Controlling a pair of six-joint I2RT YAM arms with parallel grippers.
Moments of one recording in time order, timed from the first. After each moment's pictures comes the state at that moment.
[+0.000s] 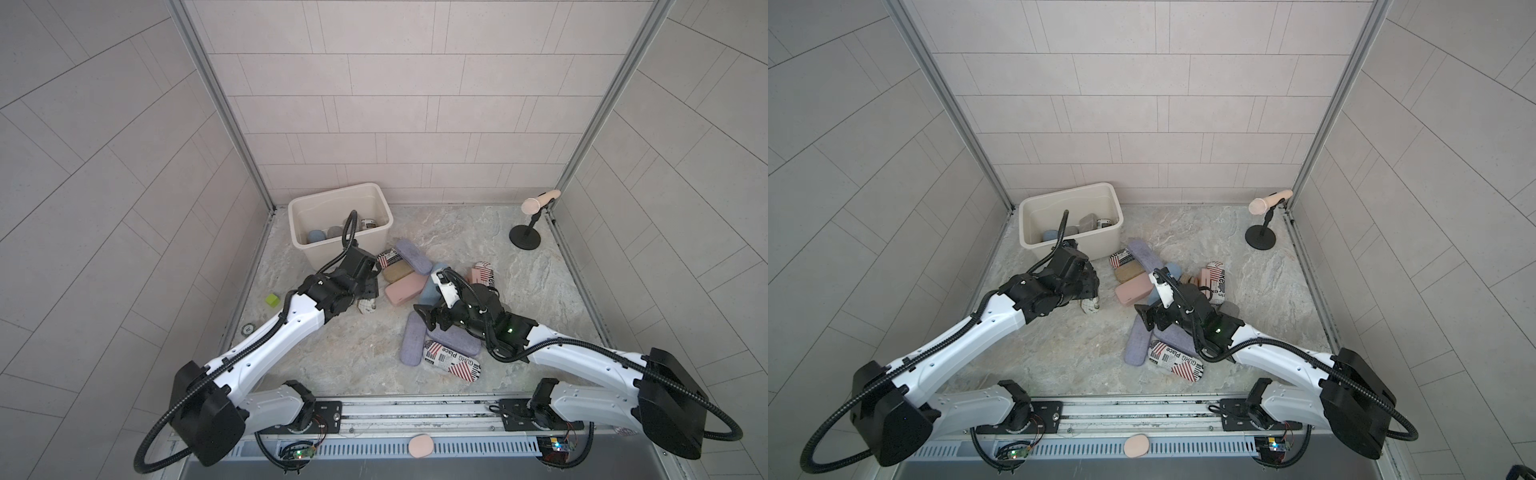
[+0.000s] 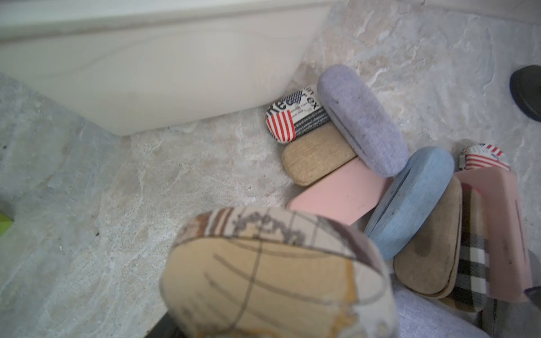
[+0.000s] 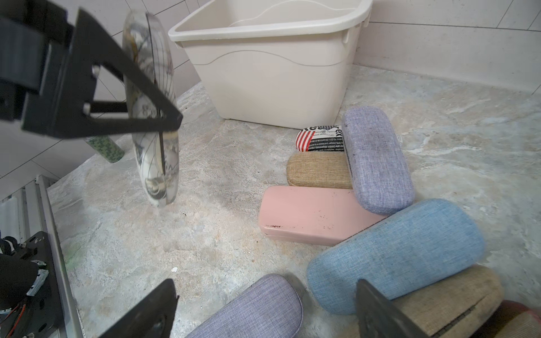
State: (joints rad) left arm -0.59 1.23 1.06 -0.73 -0.28 -0.56; right arm 0.81 1.15 0.59 0.14 0.00 0.22
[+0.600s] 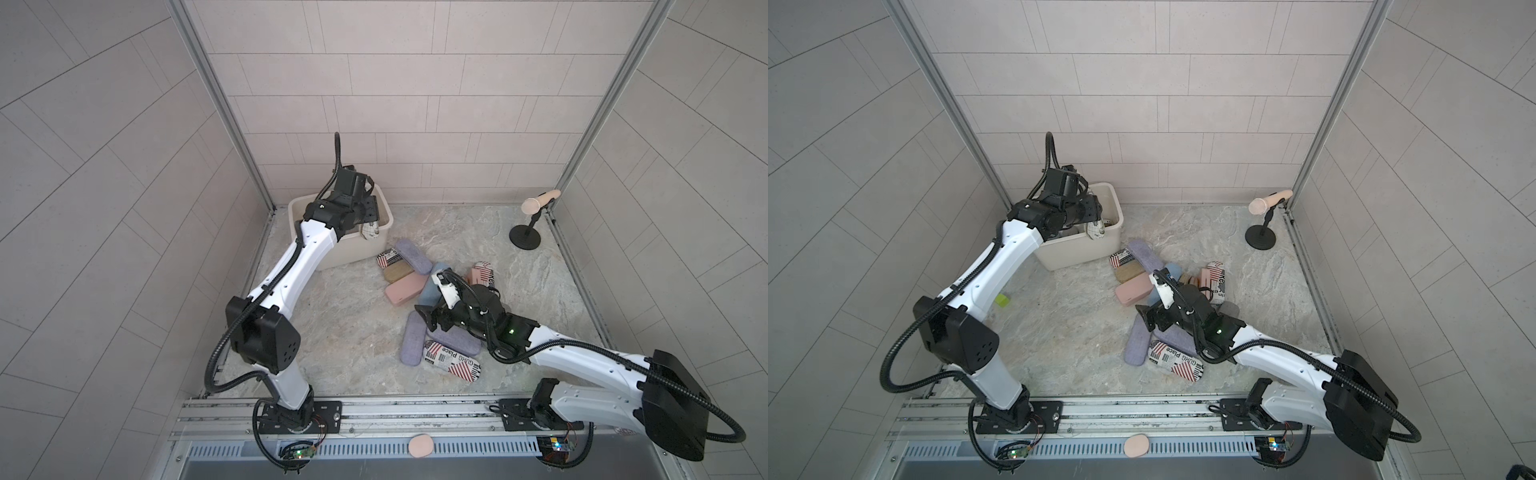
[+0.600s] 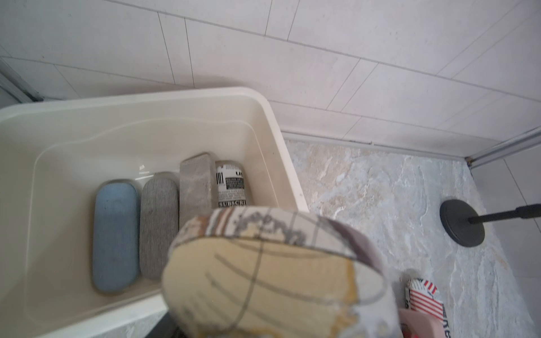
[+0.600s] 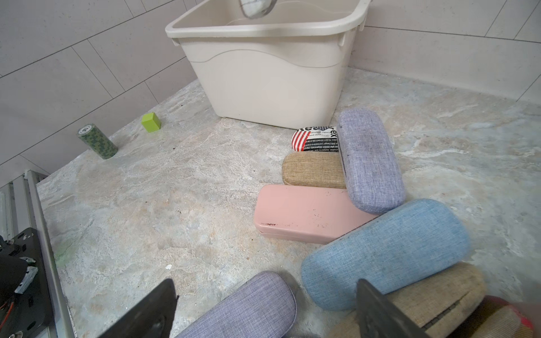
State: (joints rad) left arm -0.34 1.75 1.82 -0.74 -0.13 -0.40; right arm 0.82 1.14 0.59 0.12 0.04 0.20
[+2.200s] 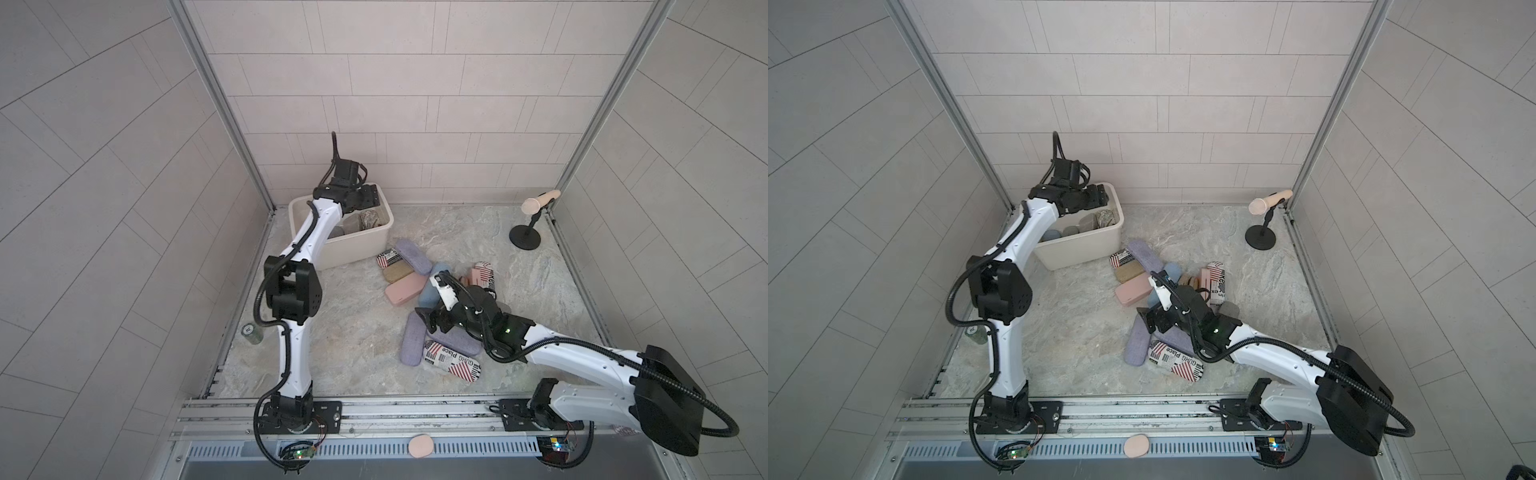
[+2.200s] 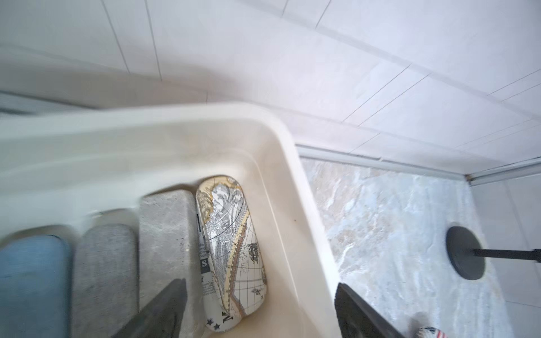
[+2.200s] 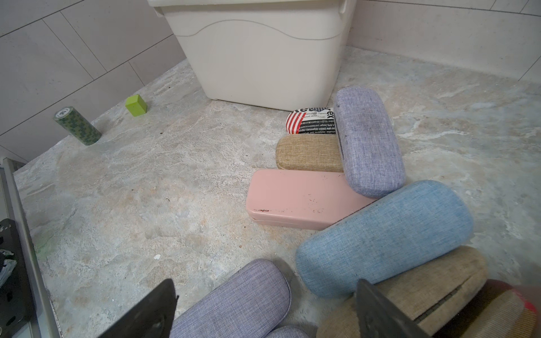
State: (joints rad) left arm -0.19 2.07 2.12 -0.72 0.08 -0.38; right arm 0.82 1.17 0.59 0.10 0.05 0.20
